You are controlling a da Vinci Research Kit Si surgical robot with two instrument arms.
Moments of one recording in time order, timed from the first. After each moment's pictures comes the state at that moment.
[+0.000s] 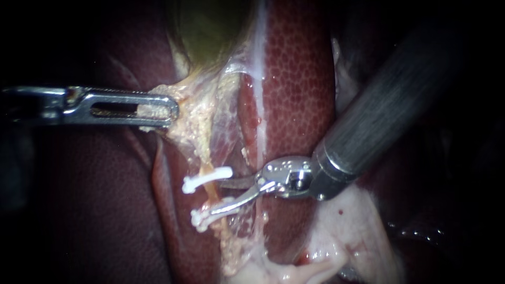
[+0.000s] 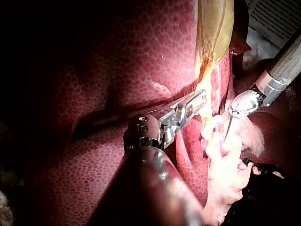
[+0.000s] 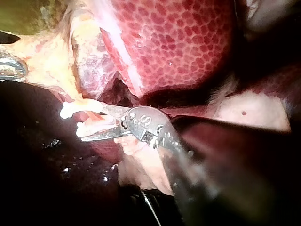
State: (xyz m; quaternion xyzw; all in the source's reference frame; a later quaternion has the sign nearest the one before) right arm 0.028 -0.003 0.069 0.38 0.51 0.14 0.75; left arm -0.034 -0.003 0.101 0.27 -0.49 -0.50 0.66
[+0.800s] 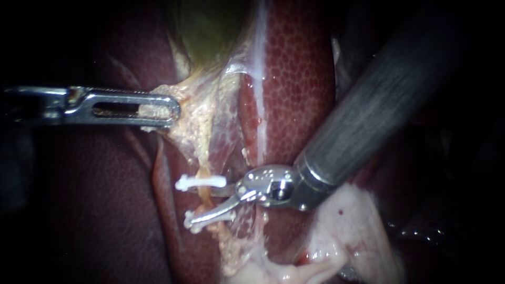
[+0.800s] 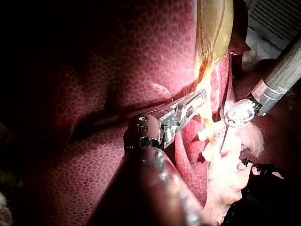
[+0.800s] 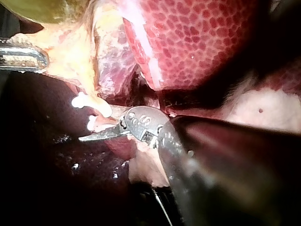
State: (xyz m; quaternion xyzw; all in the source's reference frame) right arm 0.033 -0.005 0.069 0.40 0.52 0.12 0.74; left arm -0.034 -0.003 0.101 0.27 -0.49 -0.50 0.66
